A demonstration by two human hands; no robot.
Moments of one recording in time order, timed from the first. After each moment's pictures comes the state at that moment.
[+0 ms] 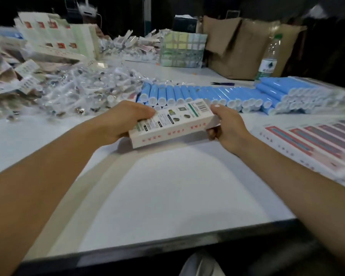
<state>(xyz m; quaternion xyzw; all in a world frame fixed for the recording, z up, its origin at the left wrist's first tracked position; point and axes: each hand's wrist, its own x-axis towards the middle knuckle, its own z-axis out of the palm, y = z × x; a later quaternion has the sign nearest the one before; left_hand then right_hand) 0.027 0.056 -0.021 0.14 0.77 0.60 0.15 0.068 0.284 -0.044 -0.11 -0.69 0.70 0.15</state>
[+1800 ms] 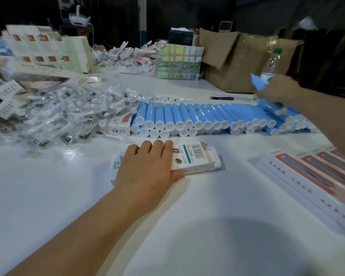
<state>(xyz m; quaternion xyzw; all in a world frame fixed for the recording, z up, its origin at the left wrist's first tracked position) 0.040 0.096 -0.058 0.29 0.93 -0.03 -0.21 -0.023 0.434 0.067 -0.29 -0.94 0.06 0.17</state>
